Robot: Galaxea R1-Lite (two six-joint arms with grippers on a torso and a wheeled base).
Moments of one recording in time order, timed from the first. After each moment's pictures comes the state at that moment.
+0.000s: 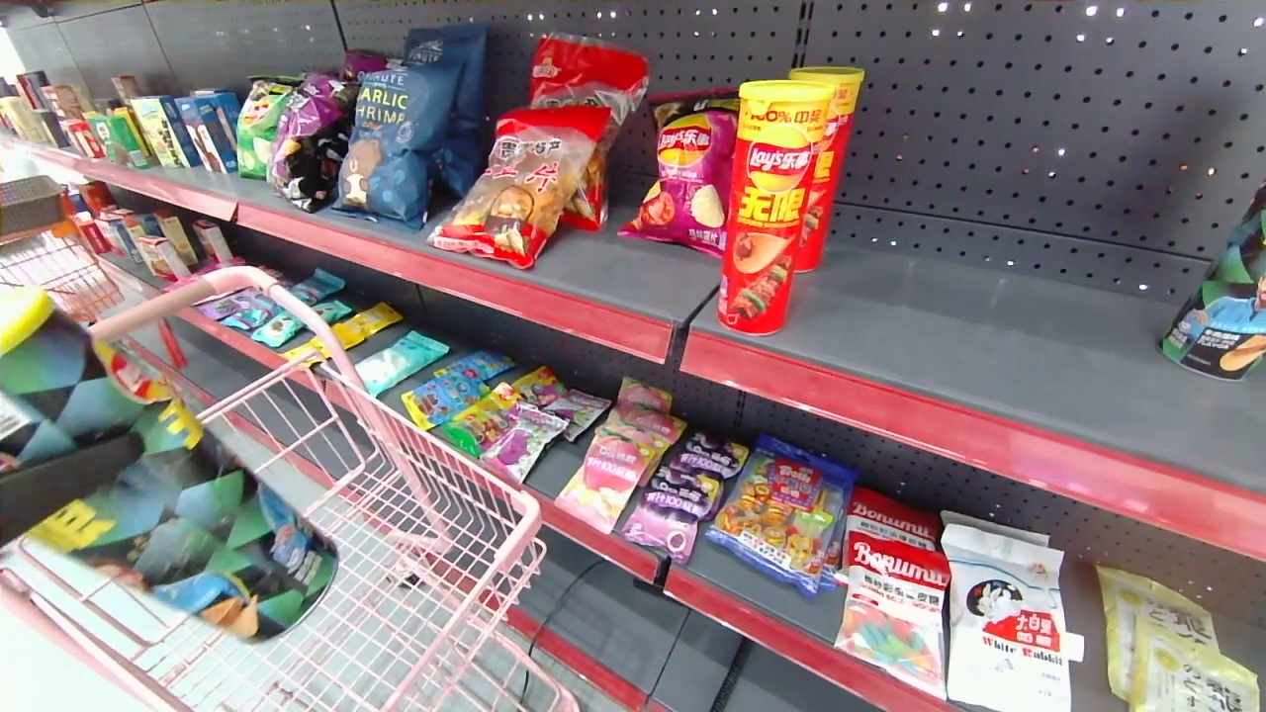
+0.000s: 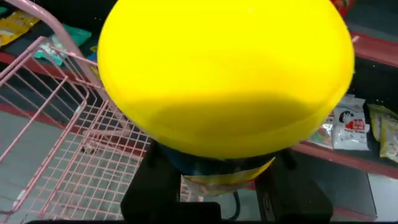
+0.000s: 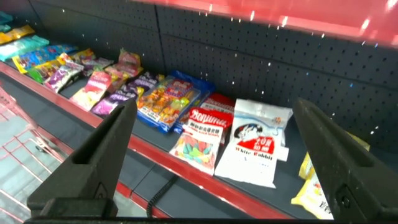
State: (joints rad) left arm -0.09 0.82 -0.69 0.11 -0.23 -0.09; right arm 0.00 0.00 0.00 0.00 -0.01 0.00
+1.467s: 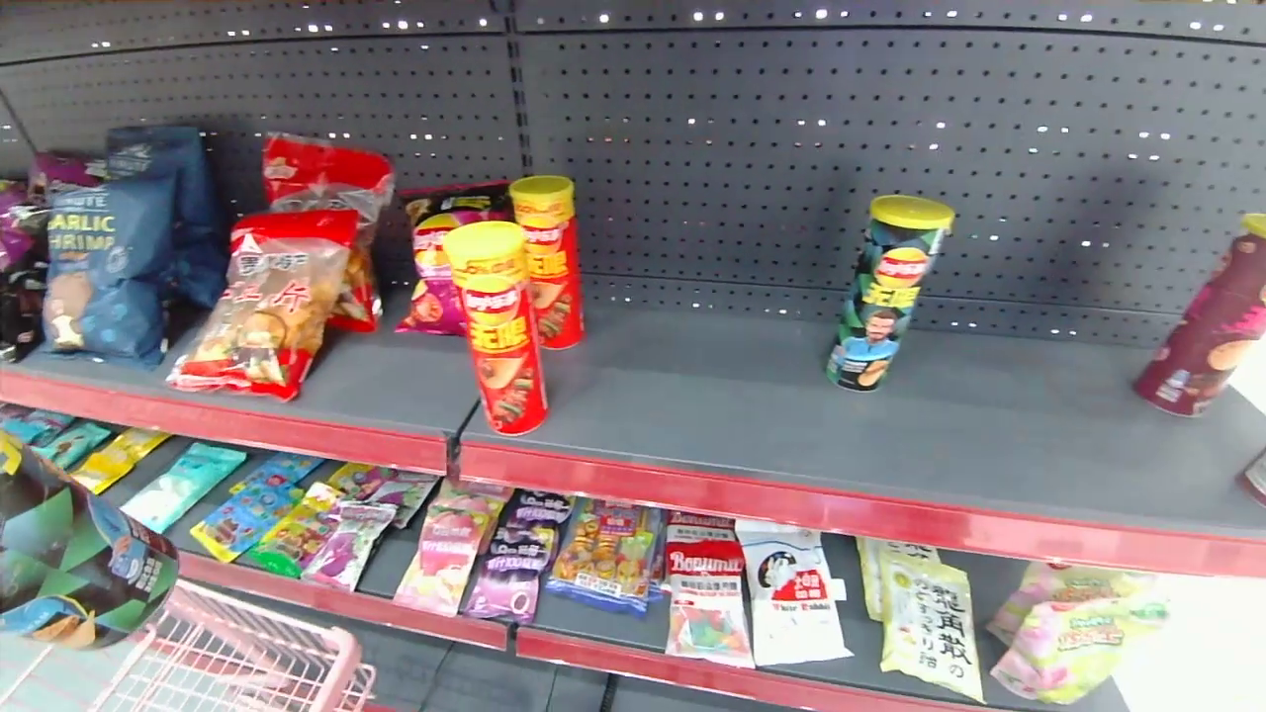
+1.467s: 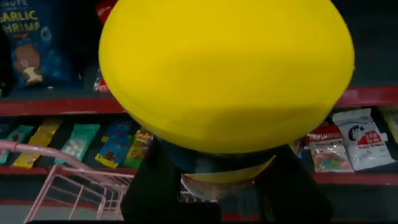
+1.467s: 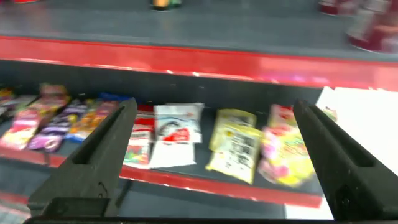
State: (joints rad) left arm -0.09 0.64 -0.68 0.14 0.02 0.14; right arm 0.00 0.00 0.00 0.00 -0.01 0.01
